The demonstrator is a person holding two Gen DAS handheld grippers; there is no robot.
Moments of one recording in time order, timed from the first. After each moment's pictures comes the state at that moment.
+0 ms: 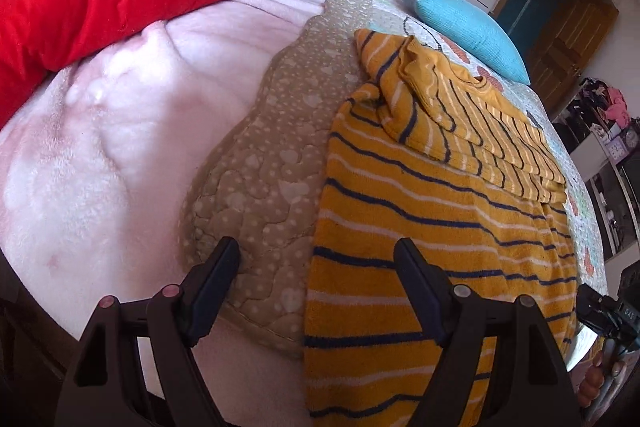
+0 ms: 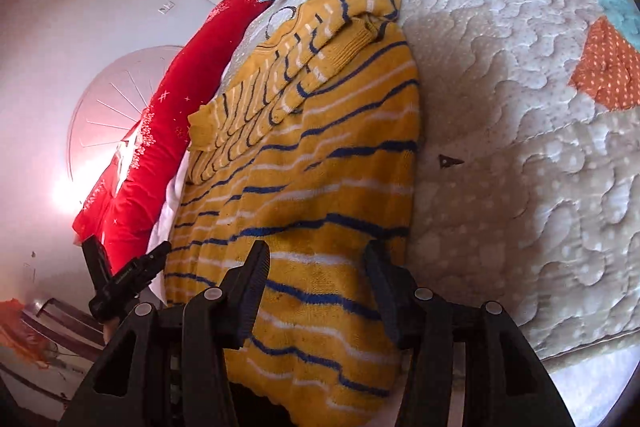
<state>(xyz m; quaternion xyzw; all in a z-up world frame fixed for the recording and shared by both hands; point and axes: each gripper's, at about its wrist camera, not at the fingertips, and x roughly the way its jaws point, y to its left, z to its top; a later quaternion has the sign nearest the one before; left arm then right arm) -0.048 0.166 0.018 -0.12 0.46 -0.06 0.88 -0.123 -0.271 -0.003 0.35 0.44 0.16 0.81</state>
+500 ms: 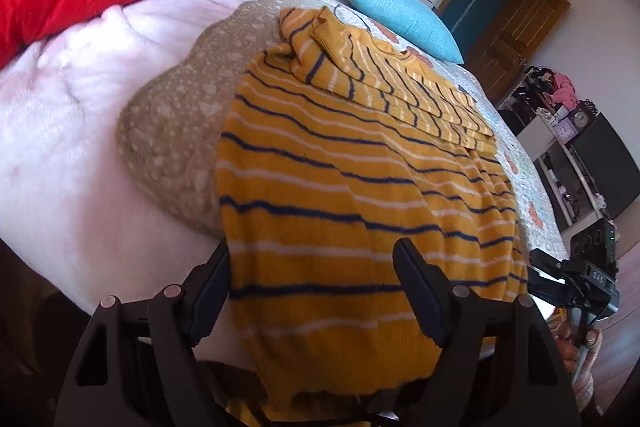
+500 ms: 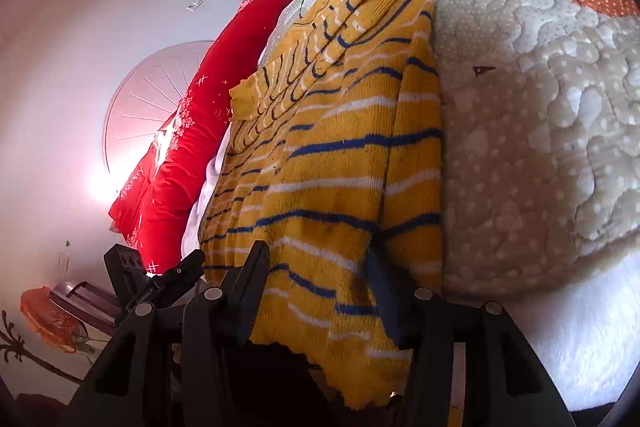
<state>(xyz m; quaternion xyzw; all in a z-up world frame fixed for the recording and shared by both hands) -0.116 0.139 0.012 -0.16 0.45 -0.17 0.86 -0.165 -0.245 -0.013 0.38 0.43 0.22 0.79</state>
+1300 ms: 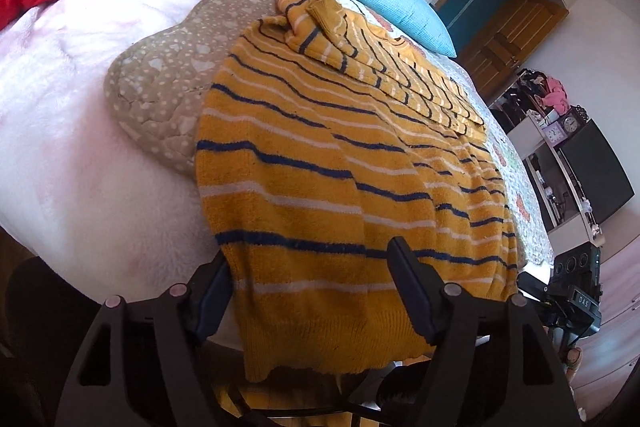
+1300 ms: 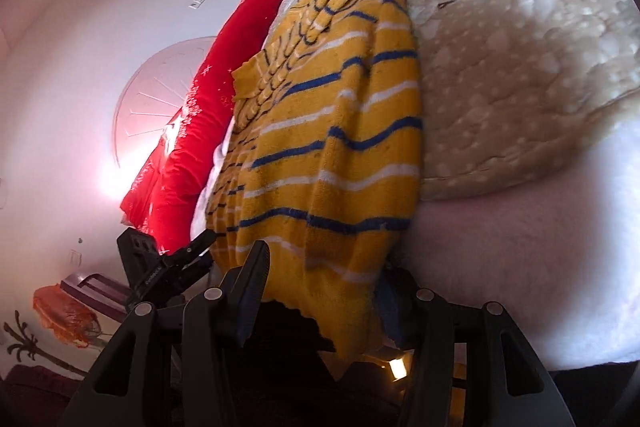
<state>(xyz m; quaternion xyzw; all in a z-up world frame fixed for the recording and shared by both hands) -0.125 0.137 0.000 -0.18 0.46 -0.18 0.85 -0.194 -0.247 -0.040 0.41 0.44 0.24 0.76</state>
